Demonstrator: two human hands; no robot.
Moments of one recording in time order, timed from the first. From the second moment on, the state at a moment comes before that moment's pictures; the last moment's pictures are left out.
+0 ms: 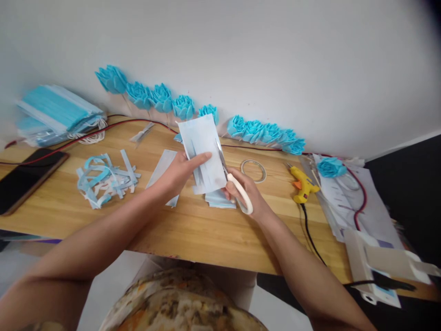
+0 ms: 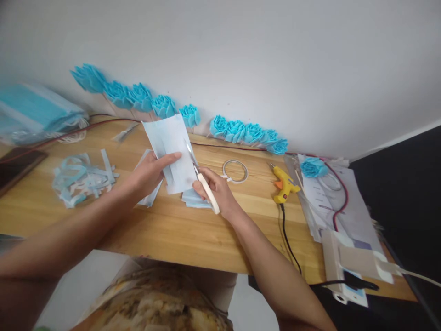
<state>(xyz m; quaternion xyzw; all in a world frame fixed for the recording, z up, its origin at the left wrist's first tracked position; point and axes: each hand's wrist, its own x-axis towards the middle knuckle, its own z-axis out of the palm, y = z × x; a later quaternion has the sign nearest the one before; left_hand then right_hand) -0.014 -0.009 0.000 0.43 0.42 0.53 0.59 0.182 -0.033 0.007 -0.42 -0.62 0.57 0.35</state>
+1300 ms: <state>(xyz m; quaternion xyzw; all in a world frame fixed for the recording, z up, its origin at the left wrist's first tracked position) -0.011 -0.013 0.009 0.39 0.43 0.55 0.60 0.175 -0.035 0.006 -0.43 -0.56 0.60 0.38</state>
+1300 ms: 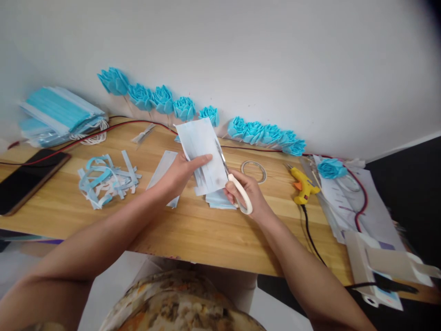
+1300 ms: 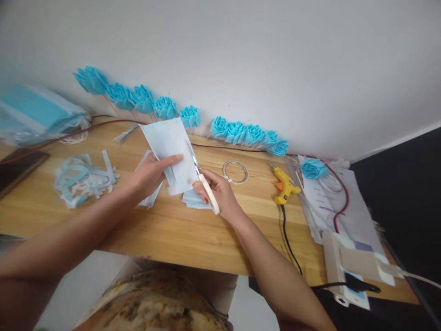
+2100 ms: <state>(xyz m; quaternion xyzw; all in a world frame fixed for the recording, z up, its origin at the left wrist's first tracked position) -0.017 -0.008 0.011 0.41 0.40 0.56 0.60 0.177 -0.033 -0.001 -0.42 -0.56 0.60 0.38</state>
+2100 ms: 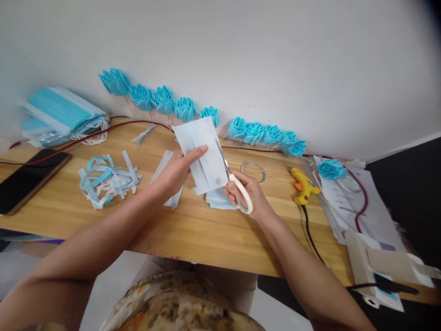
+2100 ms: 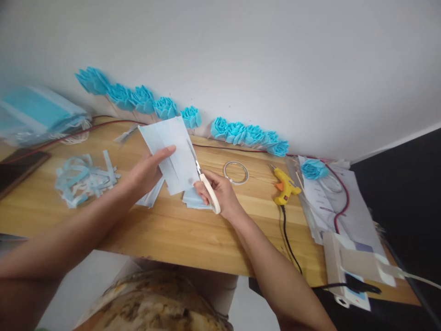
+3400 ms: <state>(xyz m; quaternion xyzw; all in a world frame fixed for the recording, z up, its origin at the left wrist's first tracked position) -0.011 -0.013 0.007 0.40 0.44 0.55 0.58 0.178 -0.037 0.014 -0.42 -0.60 0.58 0.35</state>
